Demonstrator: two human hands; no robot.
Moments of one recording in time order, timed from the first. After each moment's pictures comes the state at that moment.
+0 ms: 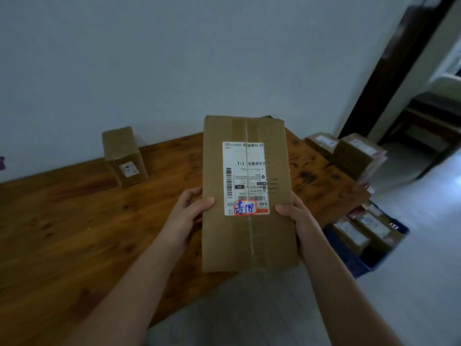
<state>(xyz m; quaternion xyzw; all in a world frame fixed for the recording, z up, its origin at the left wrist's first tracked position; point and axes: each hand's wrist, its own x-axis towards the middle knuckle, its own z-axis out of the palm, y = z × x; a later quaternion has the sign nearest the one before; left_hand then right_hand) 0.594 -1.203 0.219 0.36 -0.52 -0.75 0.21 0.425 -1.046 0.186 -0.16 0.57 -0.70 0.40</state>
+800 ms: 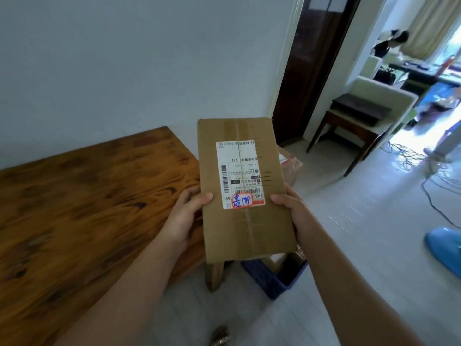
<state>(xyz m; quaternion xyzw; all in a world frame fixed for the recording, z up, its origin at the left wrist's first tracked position) 0.219 -1.015 0.197 0.32 -0.52 -0.78 0.16 0.075 -0.837 0.195 -0.13 0.61 -0.70 0.35</state>
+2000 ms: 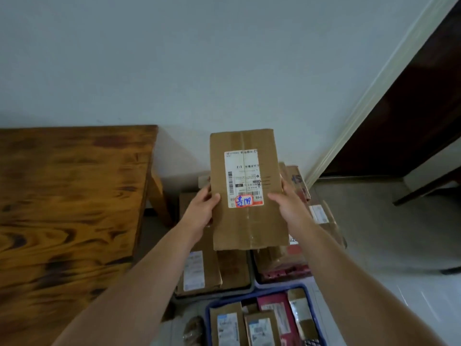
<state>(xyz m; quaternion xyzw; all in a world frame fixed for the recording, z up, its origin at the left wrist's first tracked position) -0.221 -1.090 0.115 0.52 -0.45 -0.69 0.23 -0.400 -1.016 0.126 -0.23 0.71 -0.48 0.47</state>
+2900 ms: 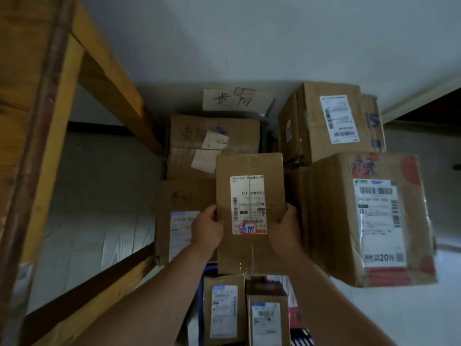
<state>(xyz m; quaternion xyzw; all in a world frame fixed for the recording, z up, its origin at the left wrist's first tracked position) -0.231 -1.095 -0.199 0.69 -0.44 -0.58 0.06 -0.377 -1.048 -0.172 -0.17 0.88 -0.15 0.42</state>
